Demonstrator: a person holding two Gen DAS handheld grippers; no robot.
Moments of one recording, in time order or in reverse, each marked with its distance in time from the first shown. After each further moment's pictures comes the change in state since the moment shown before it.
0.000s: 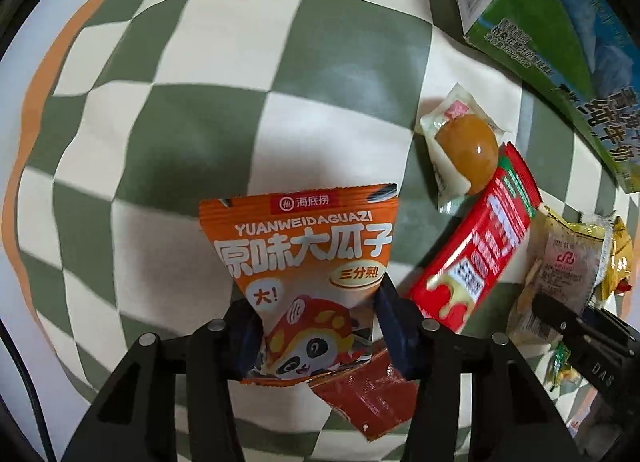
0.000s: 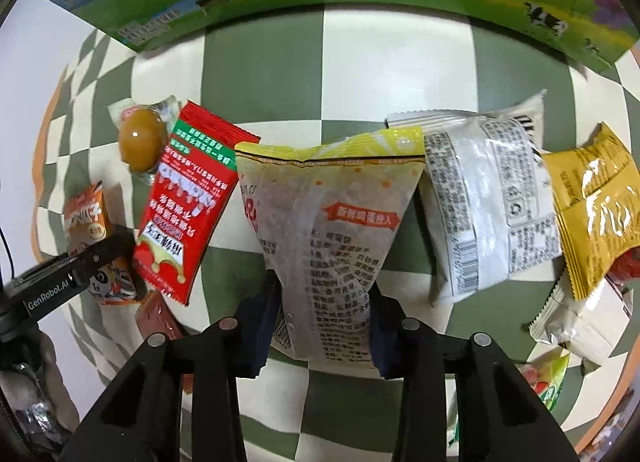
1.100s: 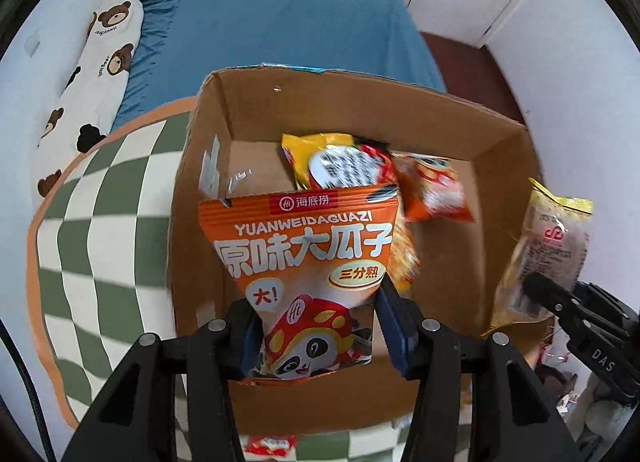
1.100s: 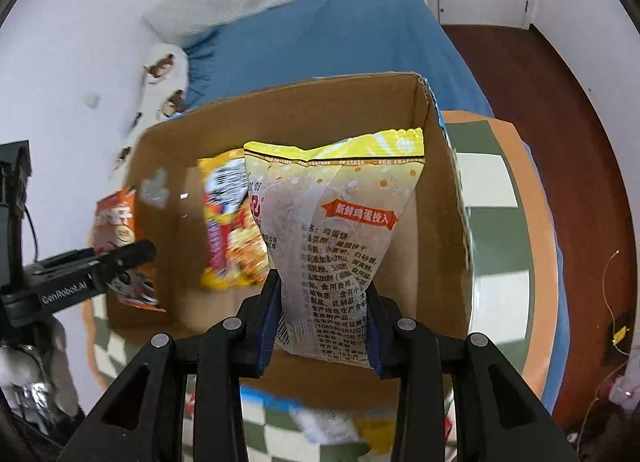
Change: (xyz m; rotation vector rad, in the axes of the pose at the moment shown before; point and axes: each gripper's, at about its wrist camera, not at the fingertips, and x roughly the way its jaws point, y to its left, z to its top) left arm -0.129 -0.248 0.250 0.279 -0.102 -0.136; right arm -0.193 -0.142 0.202 0.062 -0.250 0.020
